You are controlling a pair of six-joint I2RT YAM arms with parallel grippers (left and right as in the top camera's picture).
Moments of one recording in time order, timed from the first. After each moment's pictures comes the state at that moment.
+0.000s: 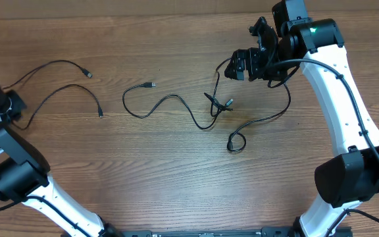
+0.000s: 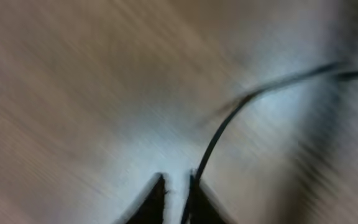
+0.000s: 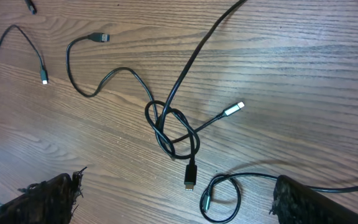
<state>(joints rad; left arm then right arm) 0.63 2.17 1.88 -1.10 -0.19 -0.09 0.20 1.89 1.92 -1.27 -0.41 0.11</state>
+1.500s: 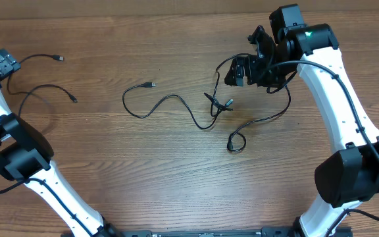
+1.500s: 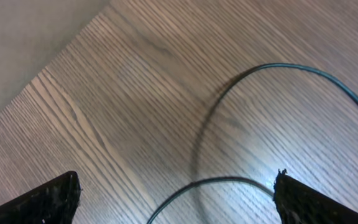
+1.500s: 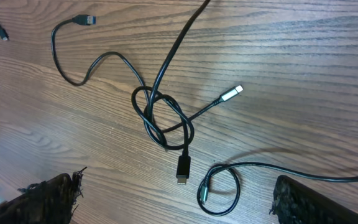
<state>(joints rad) 0.57 2.39 2.32 -0.99 -0.24 -0.19 0.20 1.89 1.85 -1.26 -0.41 0.11</state>
